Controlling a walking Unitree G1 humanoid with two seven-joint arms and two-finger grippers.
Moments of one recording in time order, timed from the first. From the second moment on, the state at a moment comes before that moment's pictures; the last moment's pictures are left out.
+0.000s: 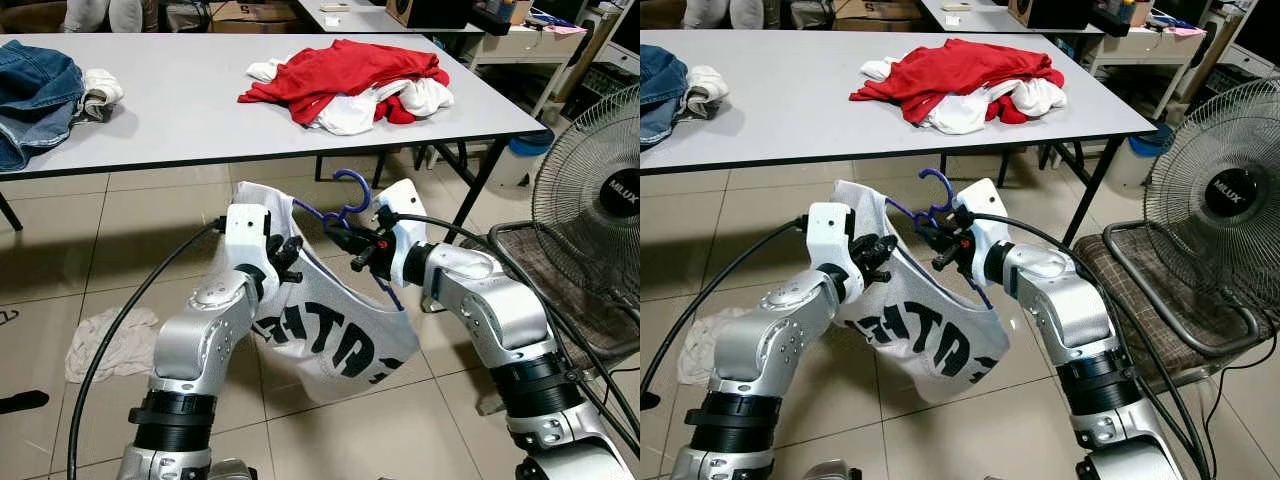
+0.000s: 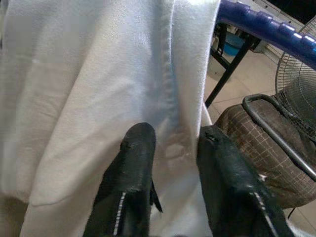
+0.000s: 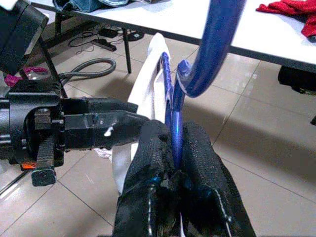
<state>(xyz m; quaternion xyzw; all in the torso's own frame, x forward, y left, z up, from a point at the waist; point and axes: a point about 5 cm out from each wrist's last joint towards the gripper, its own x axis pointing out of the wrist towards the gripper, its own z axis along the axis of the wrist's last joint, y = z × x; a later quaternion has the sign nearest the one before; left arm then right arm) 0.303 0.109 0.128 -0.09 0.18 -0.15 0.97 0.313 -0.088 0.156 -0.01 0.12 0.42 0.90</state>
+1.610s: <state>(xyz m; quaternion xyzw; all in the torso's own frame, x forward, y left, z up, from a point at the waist) 0.305 0.178 0.194 0.14 0.20 -0.34 0.91 0.278 -0.134 0.147 -0.18 0.19 0.57 0.78</state>
